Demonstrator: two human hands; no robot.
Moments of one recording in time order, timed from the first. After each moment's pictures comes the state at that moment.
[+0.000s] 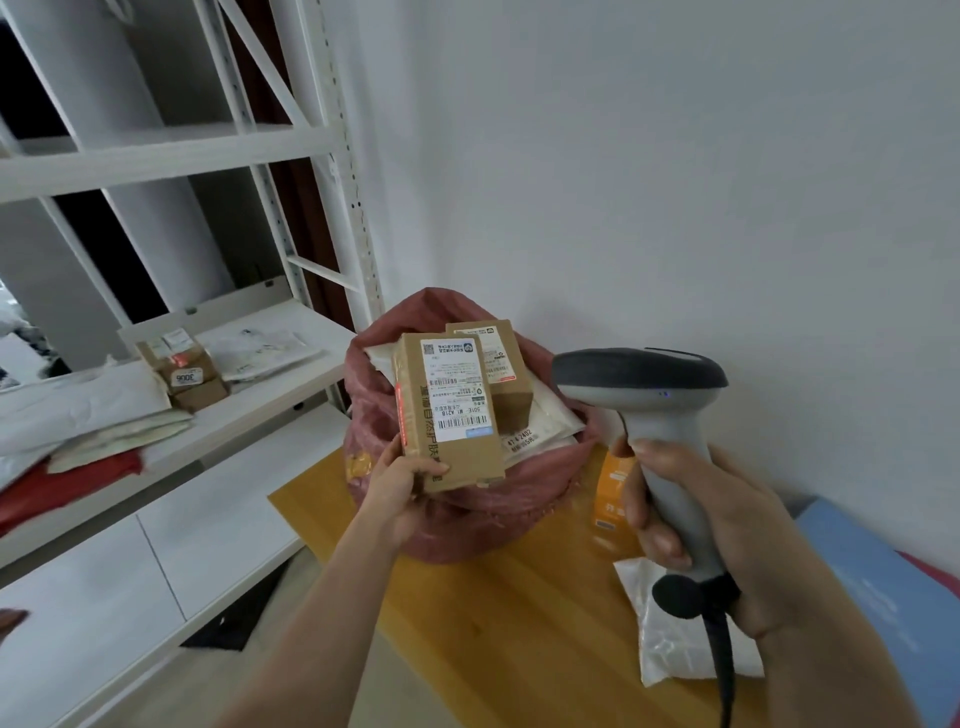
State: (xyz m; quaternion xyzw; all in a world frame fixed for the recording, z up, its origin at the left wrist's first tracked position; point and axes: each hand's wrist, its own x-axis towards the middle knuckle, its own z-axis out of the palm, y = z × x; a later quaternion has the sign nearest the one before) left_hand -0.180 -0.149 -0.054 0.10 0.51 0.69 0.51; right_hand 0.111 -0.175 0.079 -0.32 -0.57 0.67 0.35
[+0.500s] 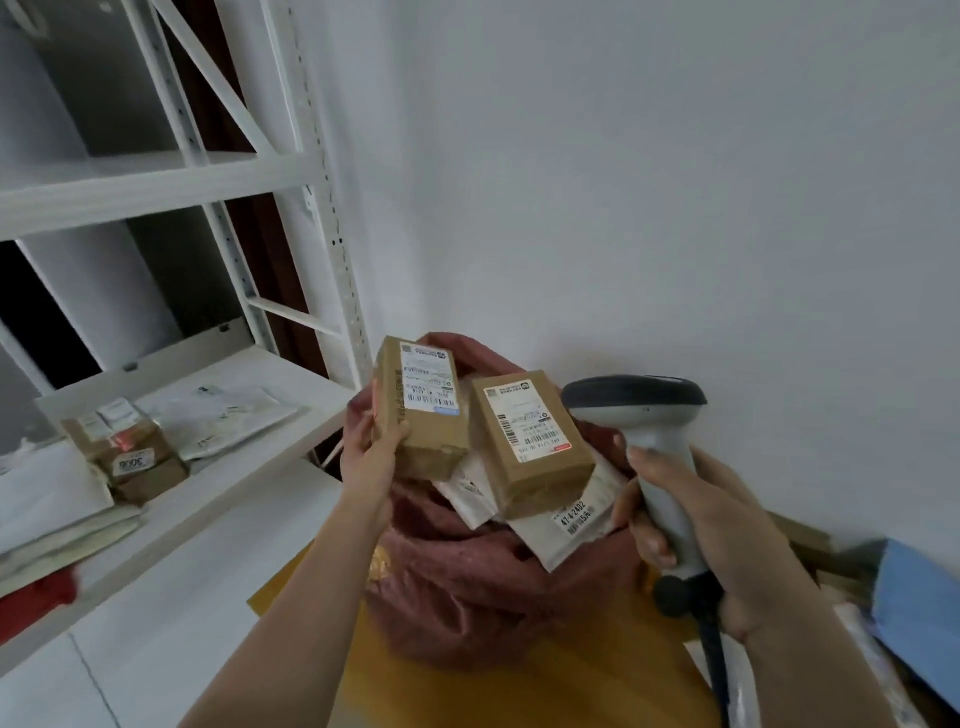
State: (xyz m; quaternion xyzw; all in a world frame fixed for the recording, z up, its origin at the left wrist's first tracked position) left_hand -0.329 -0.035 -0.030 0.16 0.57 0.71 0.38; right_hand -0.026 -0.098 0.065 -0.38 -0.52 0.64 0.42
